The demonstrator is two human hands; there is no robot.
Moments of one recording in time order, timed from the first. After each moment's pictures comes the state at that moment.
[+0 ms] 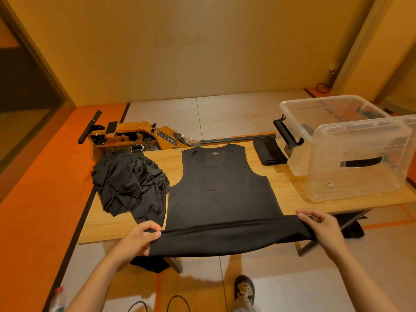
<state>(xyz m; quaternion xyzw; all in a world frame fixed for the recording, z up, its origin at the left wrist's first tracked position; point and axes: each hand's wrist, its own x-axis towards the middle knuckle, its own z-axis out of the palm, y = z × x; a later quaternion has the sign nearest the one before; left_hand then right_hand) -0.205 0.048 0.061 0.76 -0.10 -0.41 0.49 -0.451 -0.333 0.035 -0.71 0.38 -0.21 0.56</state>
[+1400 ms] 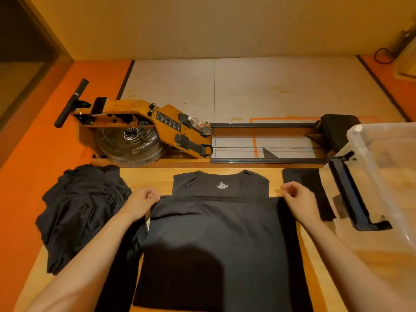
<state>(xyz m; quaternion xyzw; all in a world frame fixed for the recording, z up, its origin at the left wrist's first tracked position) 0.076 -0.142 -0.022 0.90 -0.11 -0.29 0.31 -0.131 -0.509 -0.030 -0.84 0.40 -0.05 0.38</state>
